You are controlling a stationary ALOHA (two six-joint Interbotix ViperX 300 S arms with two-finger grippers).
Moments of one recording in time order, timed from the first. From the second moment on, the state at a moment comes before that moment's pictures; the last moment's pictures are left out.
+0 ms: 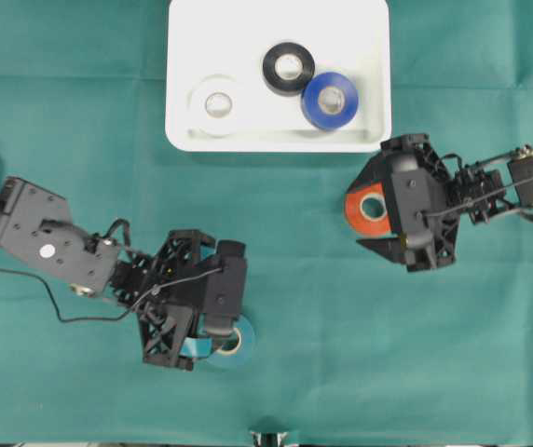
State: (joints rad) left arm -0.37 0.14 0.56 -0.03 0.19 -0.25; right arm 0.12 -0.17 0.93 -0.36 0.01 0.41
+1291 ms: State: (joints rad) left arm -0.36 0.24 0.52 -0.03 0.19 -0.24; right arm 0.12 -0.17 0.95 -0.36 -0.02 0.41
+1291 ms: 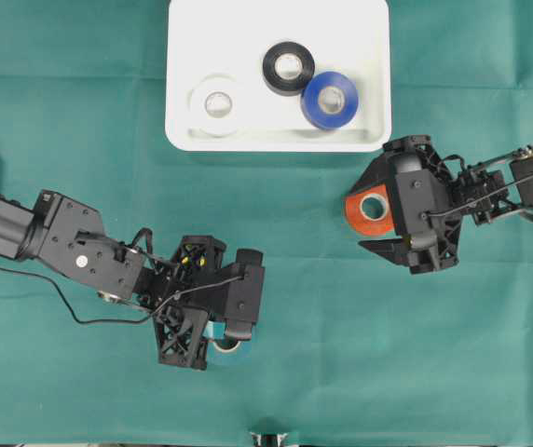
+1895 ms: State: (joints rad) left arm -0.36 0.15 0.51 -0.02 0.19 -0.24; right arm 0.12 -0.17 0.95 -0.36 -0.02 0.41
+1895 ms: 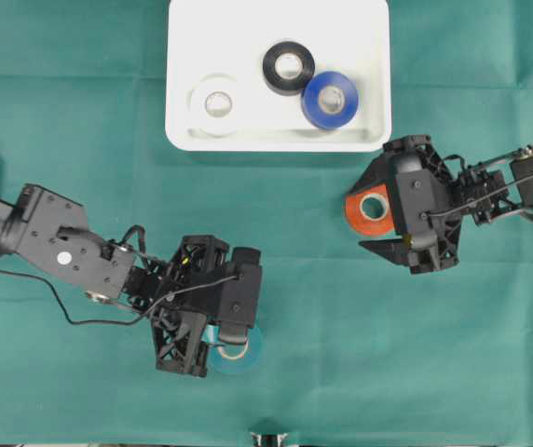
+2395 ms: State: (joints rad) left arm -0.27 0.10 0.51 -0.02 0.22 -0.17; right arm 0.12 -0.17 0.95 -0.36 -0.02 0.41
